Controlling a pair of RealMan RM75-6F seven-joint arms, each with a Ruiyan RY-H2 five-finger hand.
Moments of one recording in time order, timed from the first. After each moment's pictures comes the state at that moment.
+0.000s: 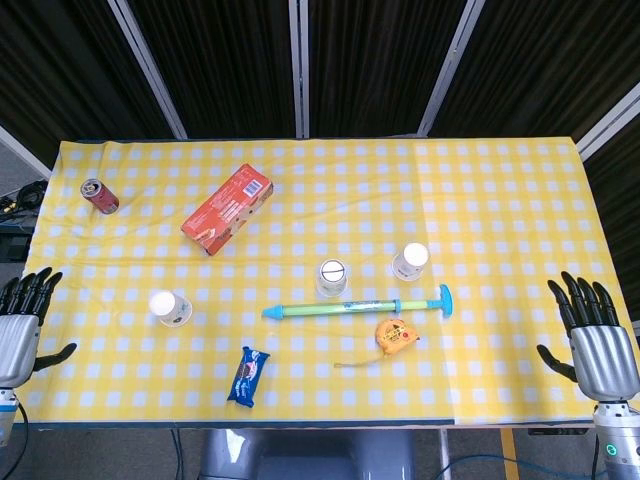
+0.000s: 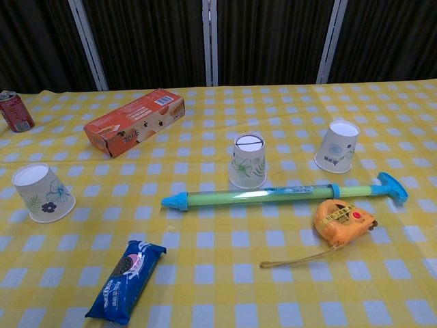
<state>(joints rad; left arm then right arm) -0.10 -1.15 -0.05 -1.64 1.44 1.46 0.15 0.08 -1.18 0.08 -1.51 -1.57 1.57 -0.07</state>
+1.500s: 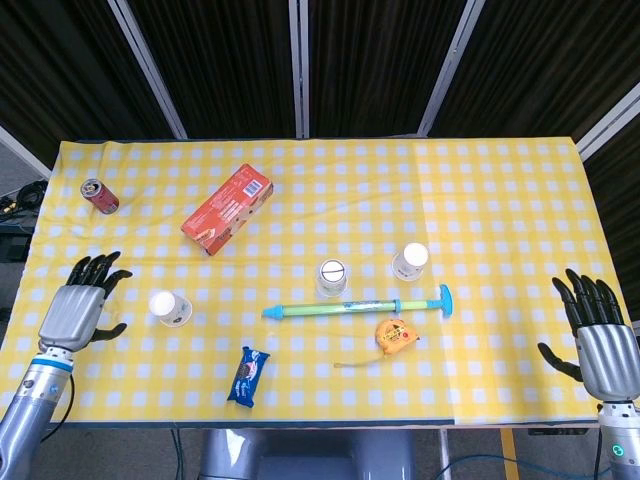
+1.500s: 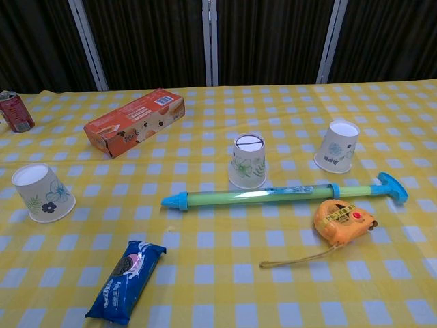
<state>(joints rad) -0.31 -1.19 -0.12 -1.70 1.28 1.15 0.29 0.08 -1.16 0.08 -1.50 -1.58 1.59 0.02</state>
